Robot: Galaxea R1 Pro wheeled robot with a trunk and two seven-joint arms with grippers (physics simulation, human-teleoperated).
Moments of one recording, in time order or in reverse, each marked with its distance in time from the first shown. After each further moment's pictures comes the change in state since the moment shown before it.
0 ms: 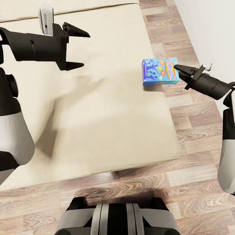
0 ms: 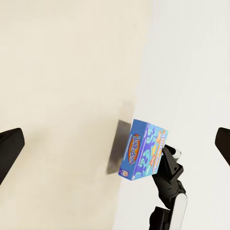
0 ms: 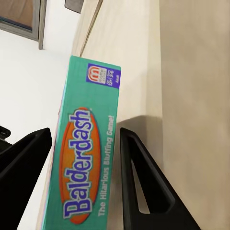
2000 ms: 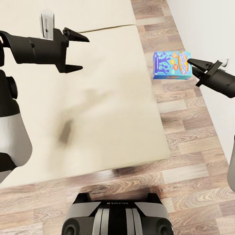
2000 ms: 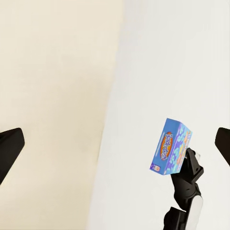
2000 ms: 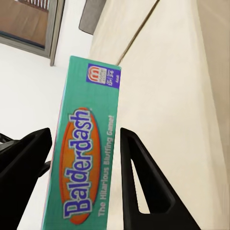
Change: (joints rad) left arm 0.011 0.025 -0.016 0.006 0.000 0.002 -0.004; right arm -0.006 -0.073 -0.028 0.002 -0.094 0.000 -0.019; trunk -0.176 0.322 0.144
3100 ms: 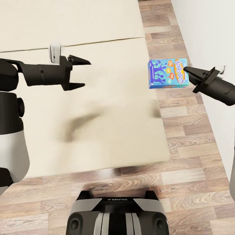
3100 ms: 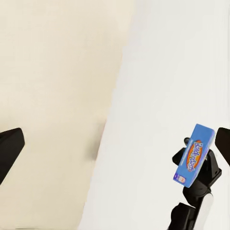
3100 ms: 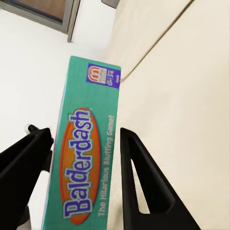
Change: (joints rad) left arm 0.160 0.046 -0.006 -0.024 -0.003 0.034 -0.107; right arm 0.105 -0.011 0.021 -0.134 -0.061 0.000 -0.002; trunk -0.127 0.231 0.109
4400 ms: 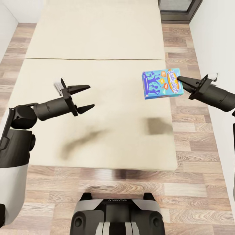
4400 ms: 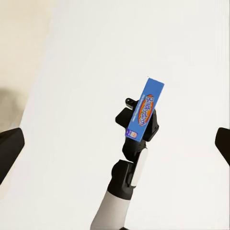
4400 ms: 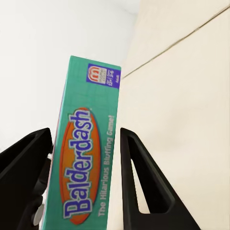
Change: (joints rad) left arm 0.351 0.030 0.027 -0.001 -0.002 0.119 -0.547; right arm 0.065 -0.021 0.045 -0.064 -0.008 0.000 -0.003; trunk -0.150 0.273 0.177
